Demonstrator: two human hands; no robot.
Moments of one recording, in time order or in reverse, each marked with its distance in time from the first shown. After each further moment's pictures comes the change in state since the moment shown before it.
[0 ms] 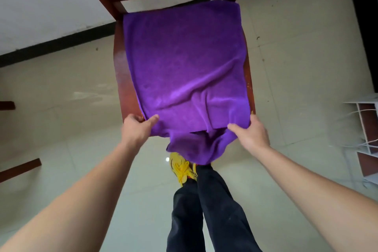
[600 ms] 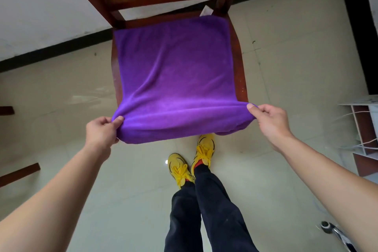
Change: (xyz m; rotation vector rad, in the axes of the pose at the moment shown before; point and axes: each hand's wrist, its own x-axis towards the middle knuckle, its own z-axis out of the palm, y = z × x) left_hand -0.006 0.013 -0.056 -0.249 0.099 -0.036; right_hand 0.024 -0.017 -0.056 0.440 0.043 -0.133
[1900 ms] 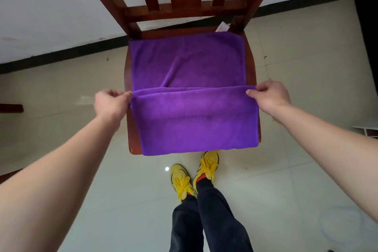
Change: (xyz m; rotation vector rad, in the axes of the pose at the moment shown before) left_hand 0.045 0.069 0.016 0.012 0.127 0.160; right_hand 0.080 -0.081 0.034 -0.454 -0.033 -0.063
